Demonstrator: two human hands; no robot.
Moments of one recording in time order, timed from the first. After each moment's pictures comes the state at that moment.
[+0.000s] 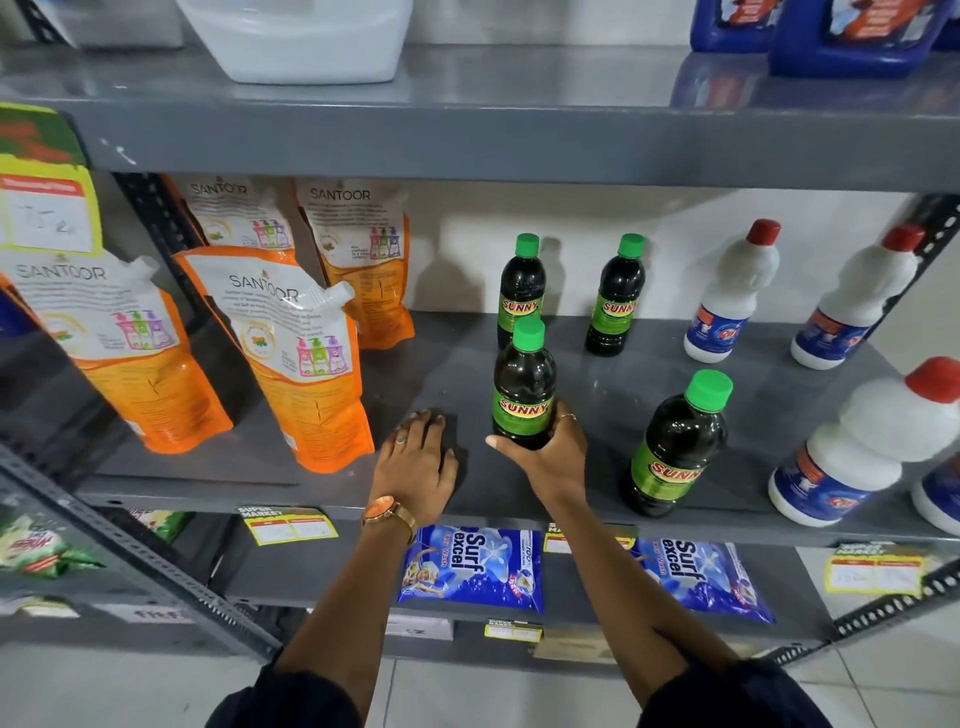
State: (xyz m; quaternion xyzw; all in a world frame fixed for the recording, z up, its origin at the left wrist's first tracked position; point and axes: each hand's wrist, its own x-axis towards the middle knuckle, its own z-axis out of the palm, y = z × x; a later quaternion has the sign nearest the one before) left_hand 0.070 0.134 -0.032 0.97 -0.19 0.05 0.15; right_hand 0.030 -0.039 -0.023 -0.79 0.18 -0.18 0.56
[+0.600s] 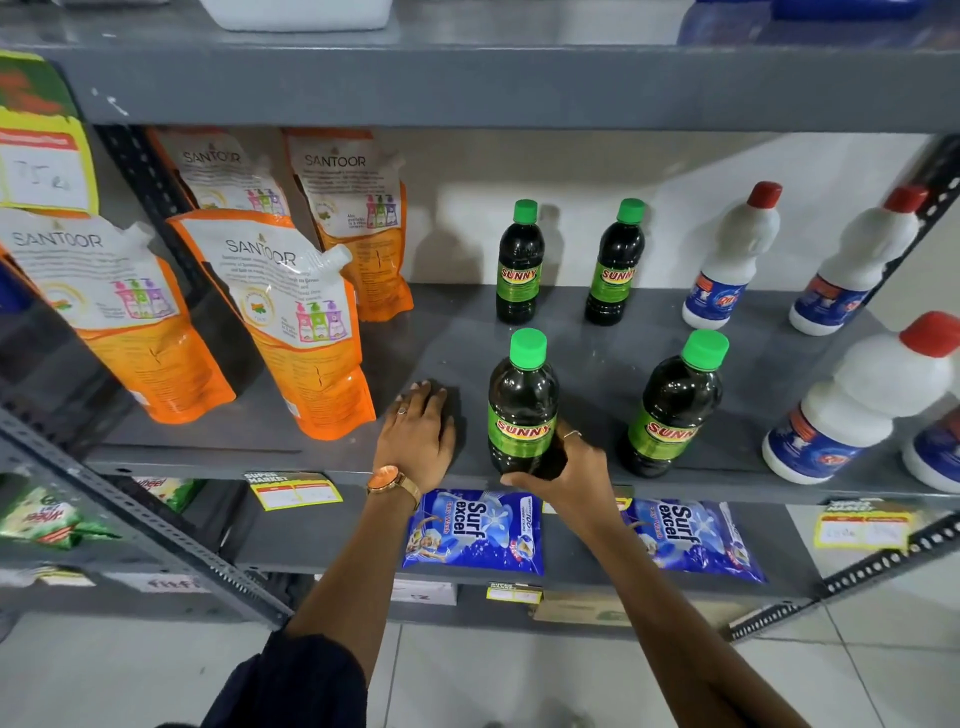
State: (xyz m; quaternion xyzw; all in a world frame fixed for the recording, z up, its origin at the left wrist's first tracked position) left_hand 0.064 0.134 -0.033 0.95 -0.20 0.10 0.20; right_hand -0.041 -0.047 -0.022 -0.87 0.11 -0.09 0.46
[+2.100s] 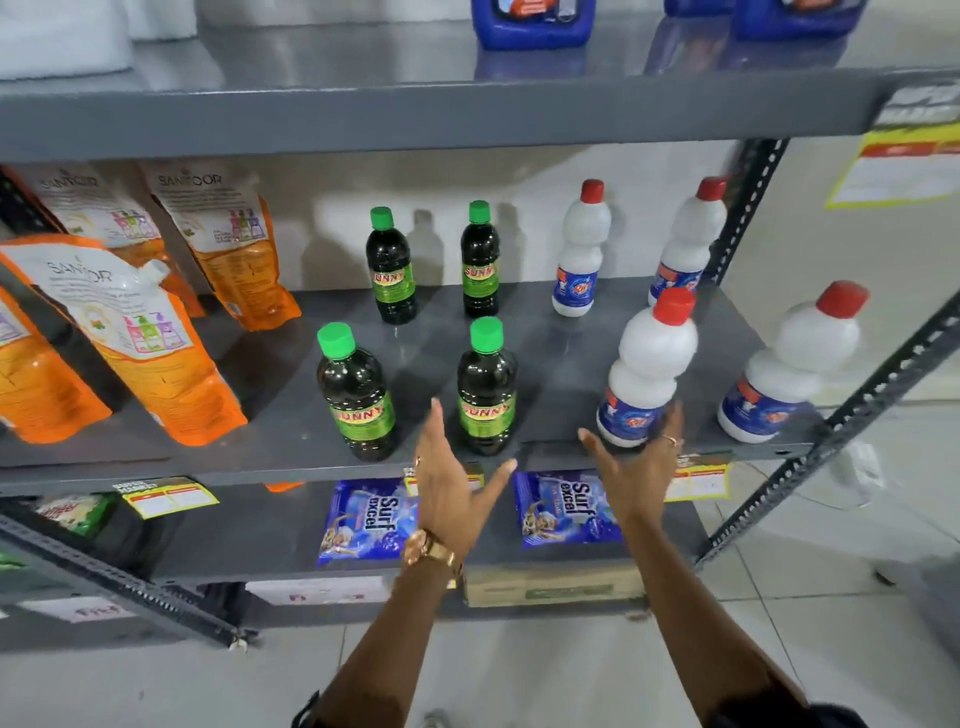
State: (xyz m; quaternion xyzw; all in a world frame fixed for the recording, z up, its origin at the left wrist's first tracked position) left_hand -0.088 -0.044 -0.021 0.85 -0.18 0.13 0.49; right_hand -0.133 -0.244 -0.045 -0.73 0.31 -0.36 0.49
